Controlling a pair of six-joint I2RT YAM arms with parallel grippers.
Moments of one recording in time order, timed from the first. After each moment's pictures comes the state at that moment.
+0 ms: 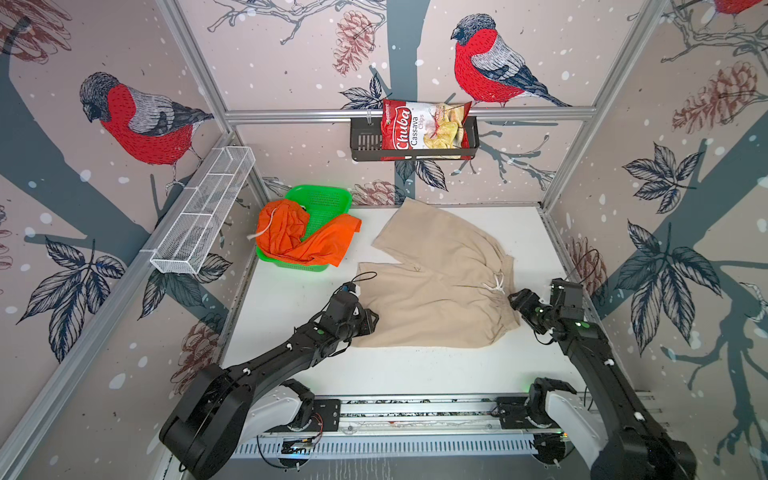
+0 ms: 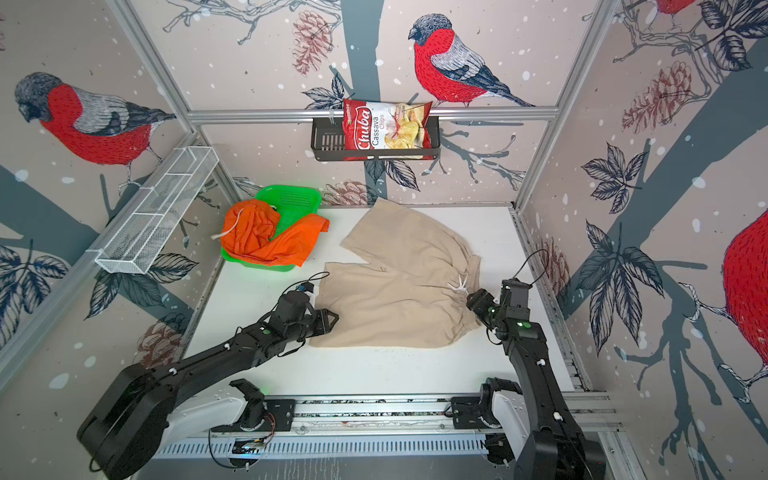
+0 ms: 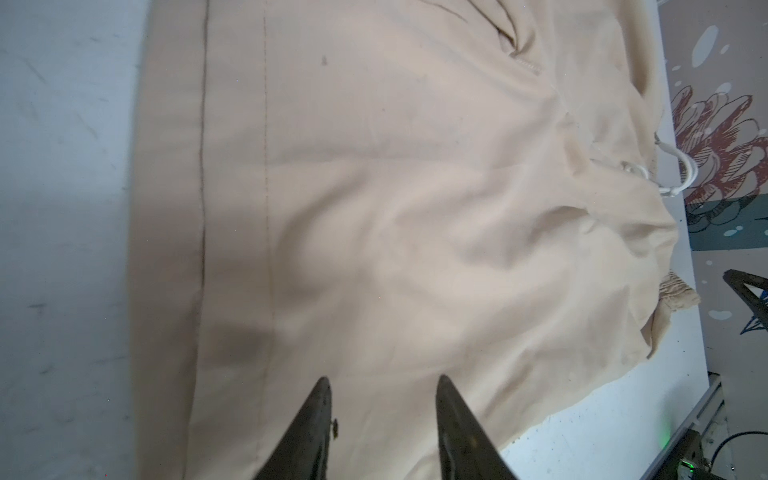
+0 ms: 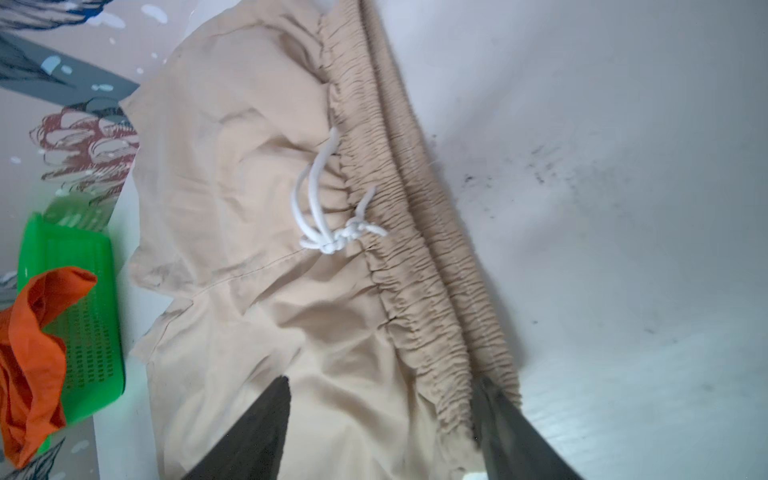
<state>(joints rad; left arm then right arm) -0.56 1.14 0.39 -0.05 0.16 -0.70 -0.12 0.87 0.48 -0.47 -0.27 0.64</state>
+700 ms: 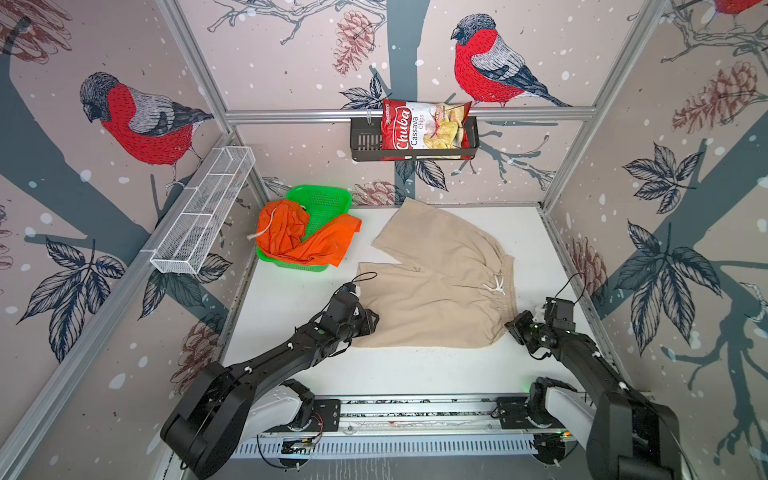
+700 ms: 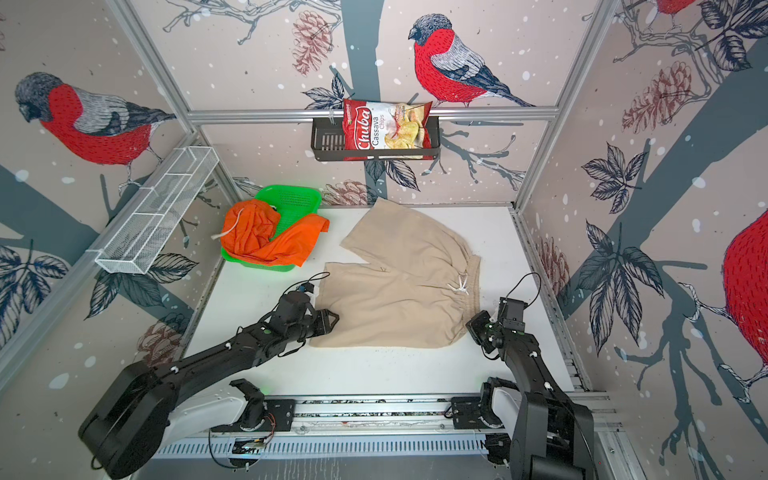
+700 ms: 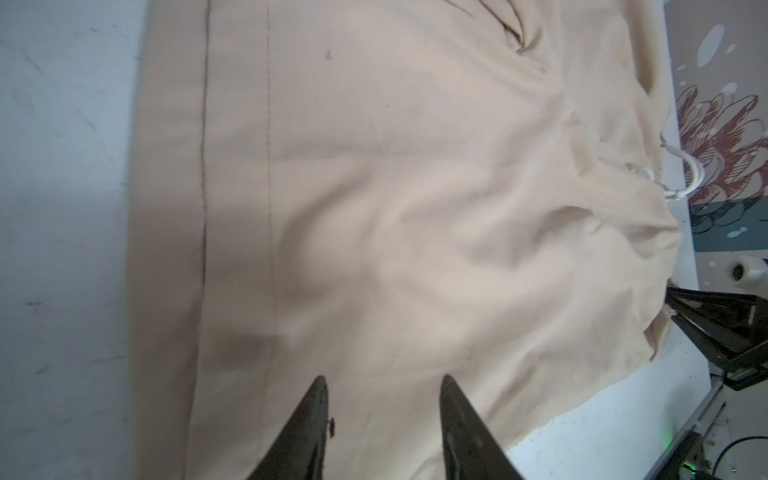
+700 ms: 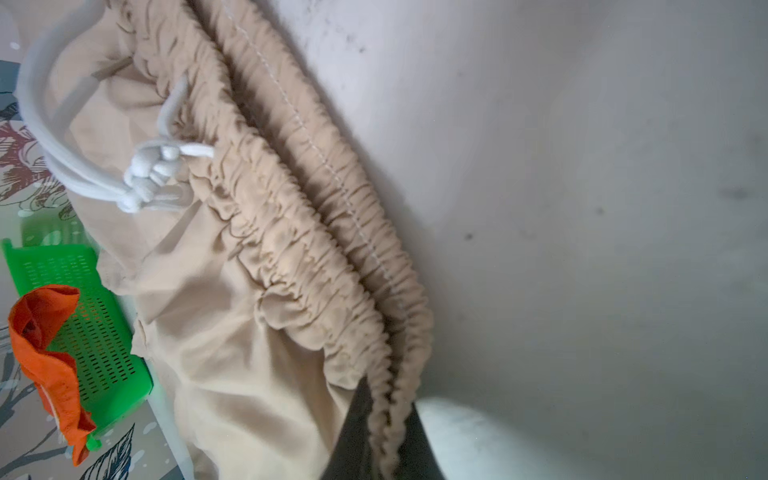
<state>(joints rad) -0.56 1.11 0.39 -0.05 0.16 -0.73 -0.17 0.99 0.28 -0.31 -0.44 0.76</state>
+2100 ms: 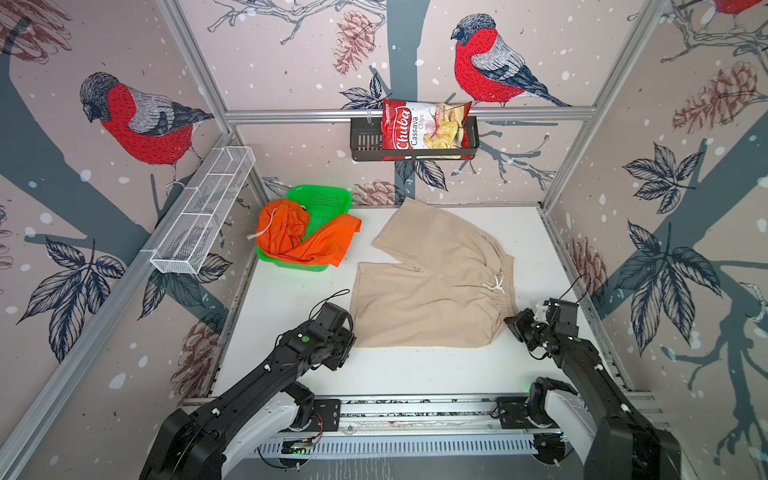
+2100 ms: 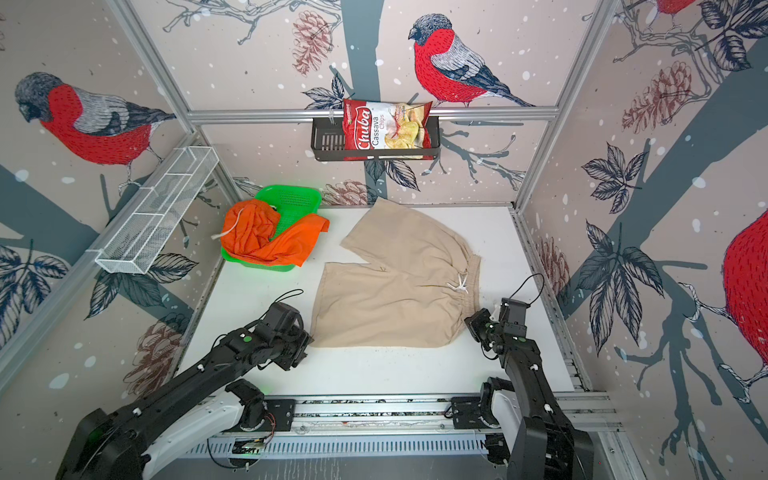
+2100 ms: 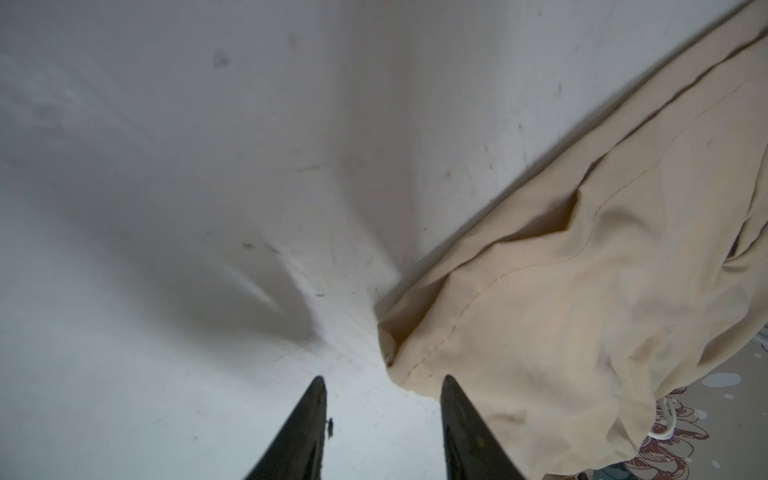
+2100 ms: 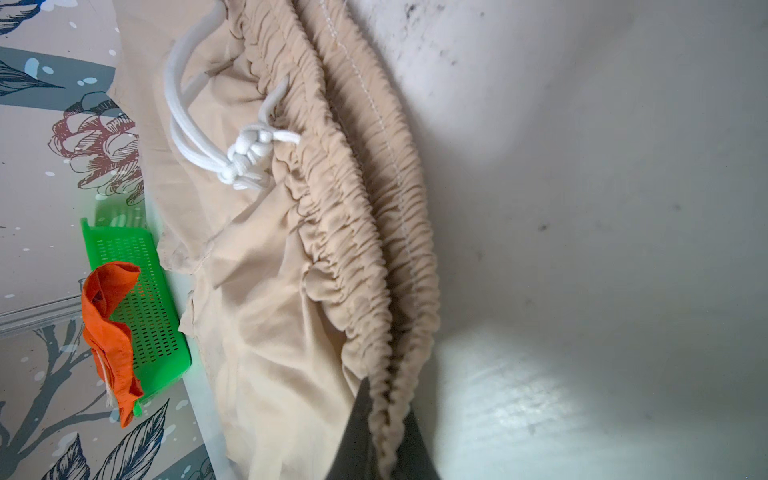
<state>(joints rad) -0.53 0.90 0.41 -0.64 0.11 -1.57 -0.16 0.88 0.27 -0.32 -0.48 0.78</state>
